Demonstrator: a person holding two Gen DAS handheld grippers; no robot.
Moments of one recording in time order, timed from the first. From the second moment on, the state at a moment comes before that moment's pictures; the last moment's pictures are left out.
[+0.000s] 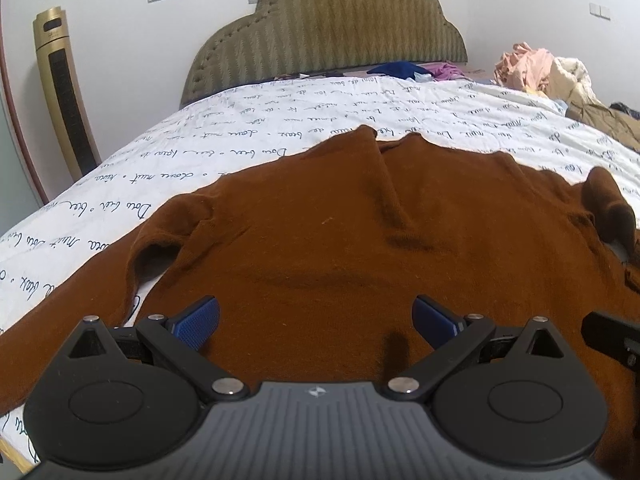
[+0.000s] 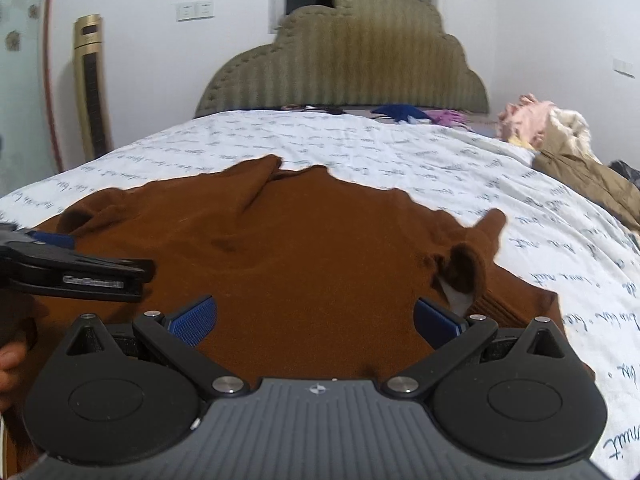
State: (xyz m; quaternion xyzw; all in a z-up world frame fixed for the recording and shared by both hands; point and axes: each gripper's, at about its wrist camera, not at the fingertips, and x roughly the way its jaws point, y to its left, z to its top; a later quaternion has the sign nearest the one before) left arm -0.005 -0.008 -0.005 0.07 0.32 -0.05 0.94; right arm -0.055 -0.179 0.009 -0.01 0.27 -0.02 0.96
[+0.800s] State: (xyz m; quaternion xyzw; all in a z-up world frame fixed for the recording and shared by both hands) left arm -0.005 -0.022 -0.008 0.08 0.35 -0.07 0.93; right arm -0.061 -0.180 0.013 -0.02 0.26 -0.04 0.96
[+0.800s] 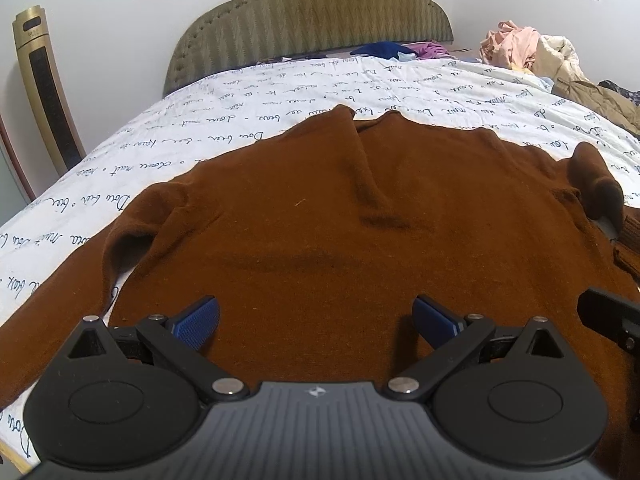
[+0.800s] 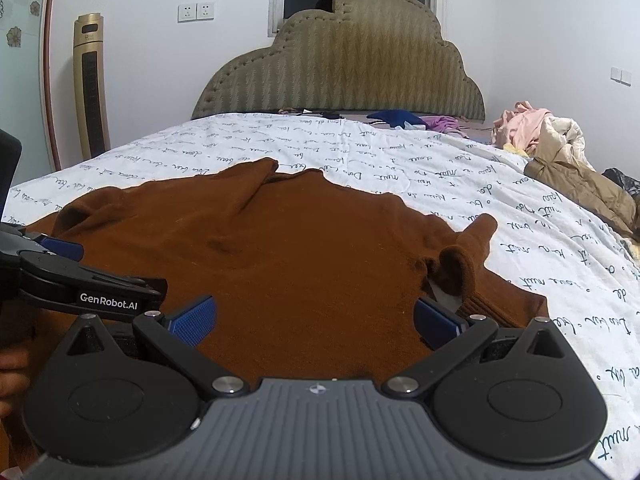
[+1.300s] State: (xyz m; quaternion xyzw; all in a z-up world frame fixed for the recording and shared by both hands) left arm -0.005 -0.027 -0.010 0.09 0.35 -0.07 0.93; right arm -0.066 -0.184 0.016 -0.02 0.26 -0.04 0.96
